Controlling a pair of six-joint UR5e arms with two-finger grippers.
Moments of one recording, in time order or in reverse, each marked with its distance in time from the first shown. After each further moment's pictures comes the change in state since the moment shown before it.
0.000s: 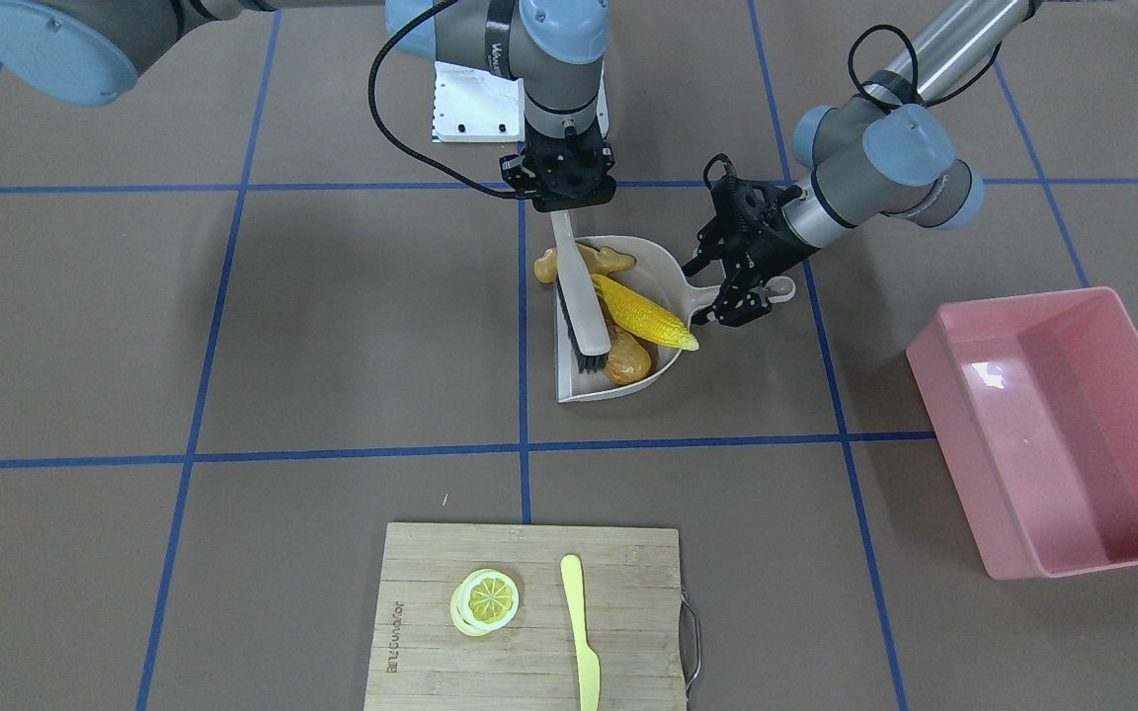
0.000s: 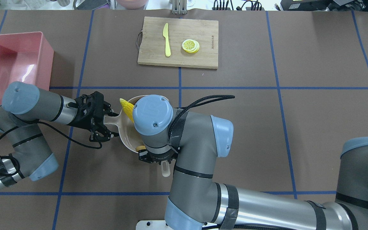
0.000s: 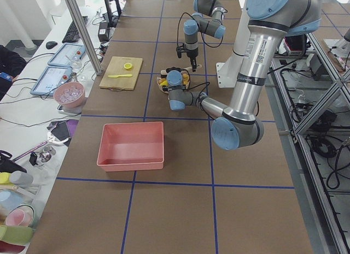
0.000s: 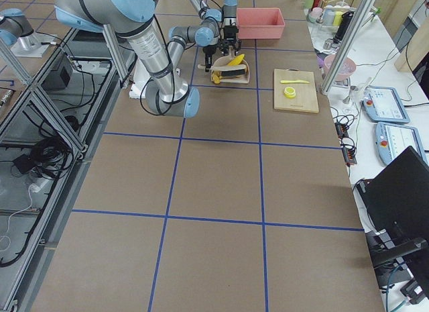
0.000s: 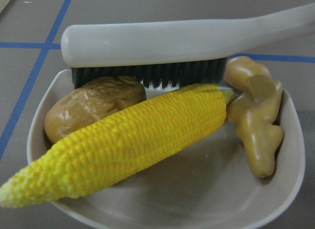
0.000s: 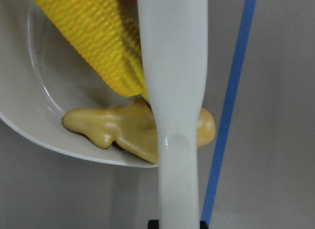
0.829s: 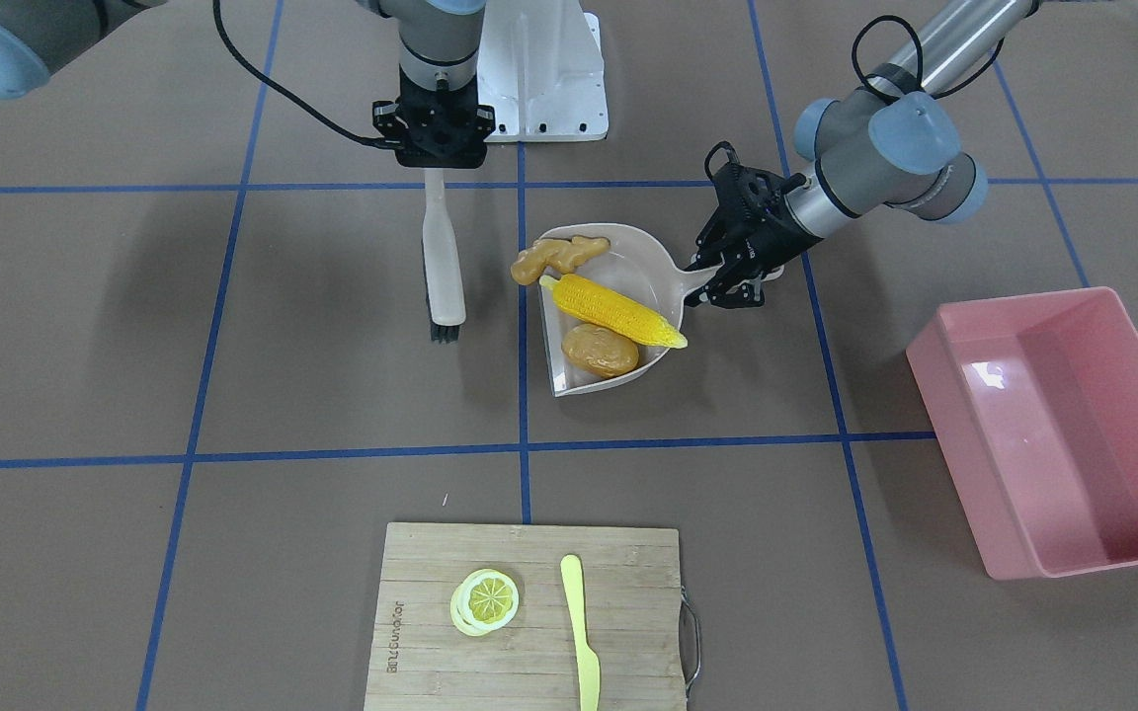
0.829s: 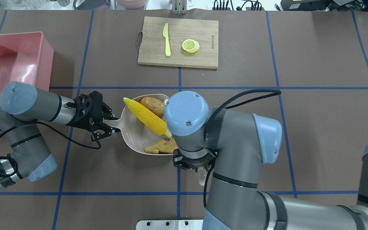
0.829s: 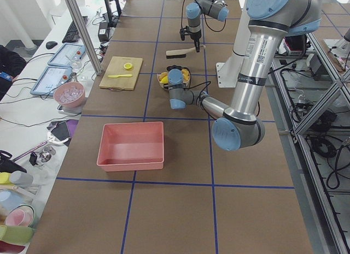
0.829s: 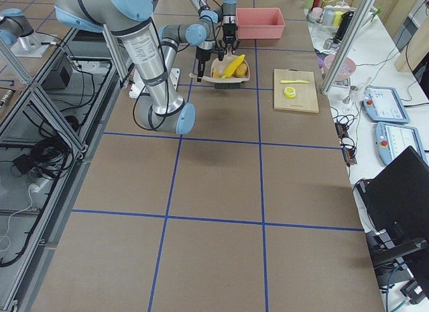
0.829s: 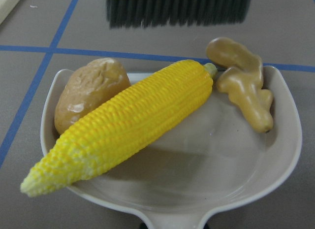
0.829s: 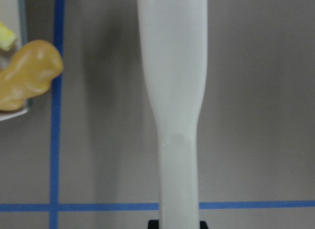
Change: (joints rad) left arm -0.003 0.013 -0.040 -0.011 -0.002 -0.002; right arm 0.049 -0.226 0.363 -0.326 0.016 -0.025
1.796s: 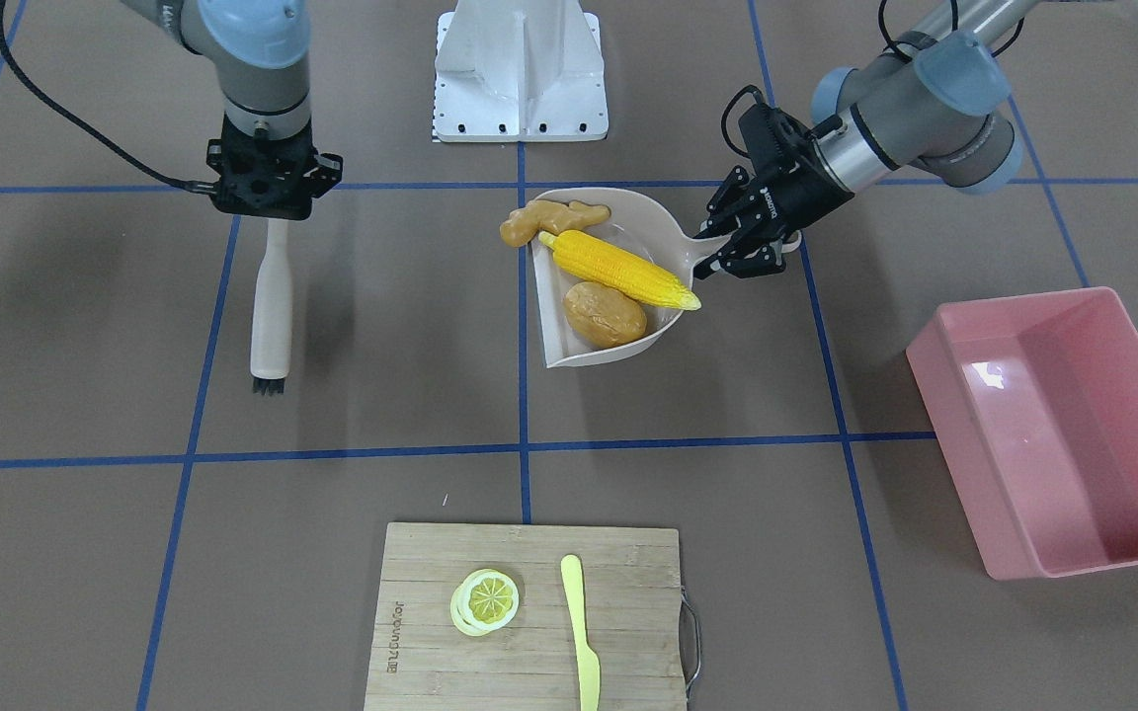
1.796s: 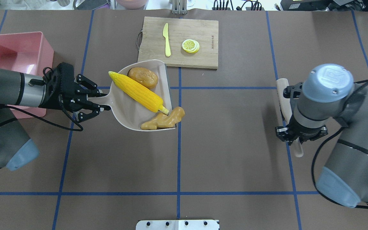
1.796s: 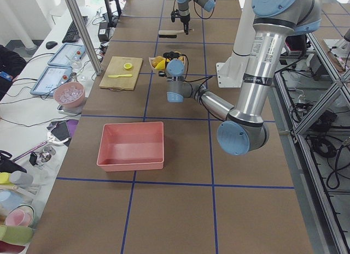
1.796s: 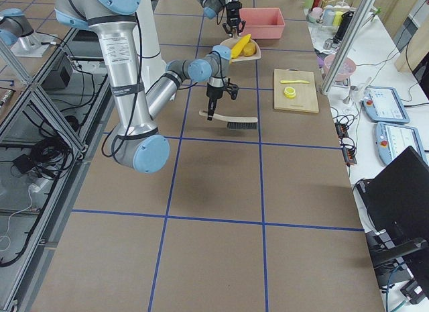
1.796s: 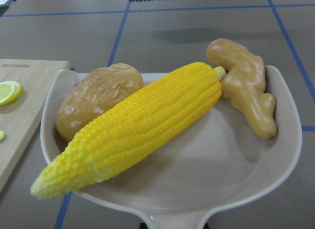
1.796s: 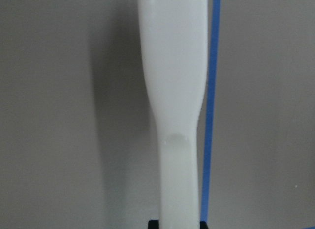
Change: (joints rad) left arm -0.121 0.042 -0.148 -0.084 0.000 -0.142; right arm 0.276 -0.505 0.121 0.272 0.076 -0.149
